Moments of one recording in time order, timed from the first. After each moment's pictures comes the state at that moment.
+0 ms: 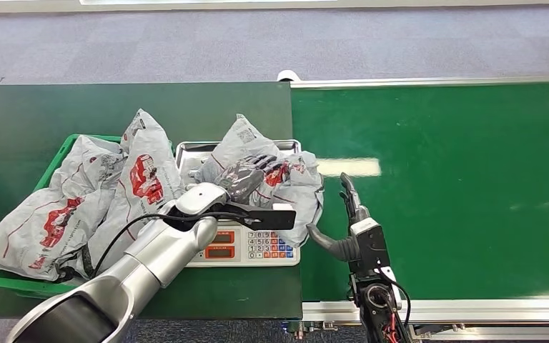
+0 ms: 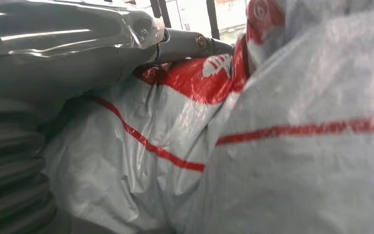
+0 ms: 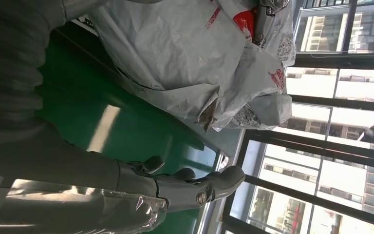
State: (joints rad) left arm -0.79 -0.11 -0.60 -0.71 -1.04 -0.08 -0.13; right arm -0.23 0.21 0.09 -1.05 0.35 -0.12 -0.53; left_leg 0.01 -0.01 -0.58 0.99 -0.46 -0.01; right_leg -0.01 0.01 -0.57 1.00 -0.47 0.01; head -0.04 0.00
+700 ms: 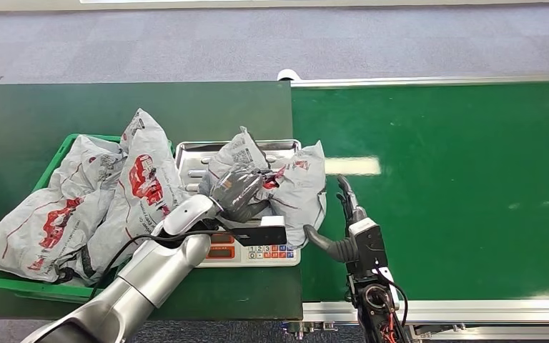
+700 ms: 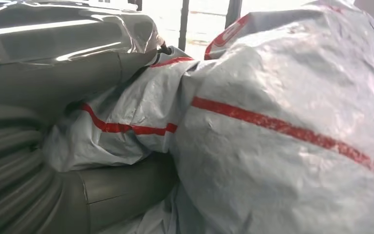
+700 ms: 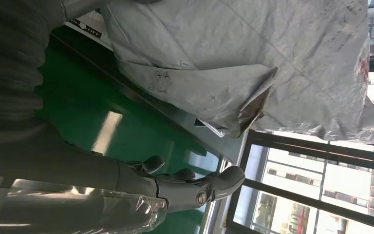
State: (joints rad) left arm -0.65 -0.08 -0.53 -0.89 -0.92 0.17 -0.36; right arm -0.23 0.21 0.10 -1.04 0.34 -0.11 -0.53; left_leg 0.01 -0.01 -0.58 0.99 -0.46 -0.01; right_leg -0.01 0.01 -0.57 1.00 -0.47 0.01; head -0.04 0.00
